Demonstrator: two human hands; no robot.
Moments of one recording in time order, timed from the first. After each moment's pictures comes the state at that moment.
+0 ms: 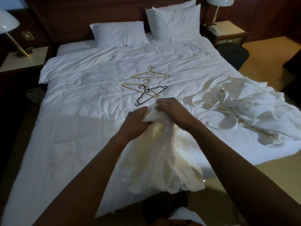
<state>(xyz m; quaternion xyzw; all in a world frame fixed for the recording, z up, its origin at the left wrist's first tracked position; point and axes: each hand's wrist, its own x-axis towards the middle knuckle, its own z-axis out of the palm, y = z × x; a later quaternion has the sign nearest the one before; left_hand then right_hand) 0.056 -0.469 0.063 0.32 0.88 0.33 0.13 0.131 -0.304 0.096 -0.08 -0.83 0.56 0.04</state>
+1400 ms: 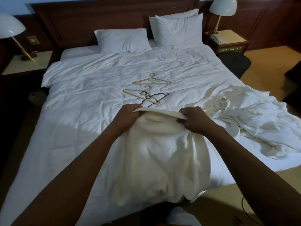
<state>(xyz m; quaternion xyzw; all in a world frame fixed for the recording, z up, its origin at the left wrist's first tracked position) -0.004 -0.469 0.073 0.27 0.81 0.48 0.18 0.128 -0.208 0.055 -0.11 -0.97 0.22 0.01</state>
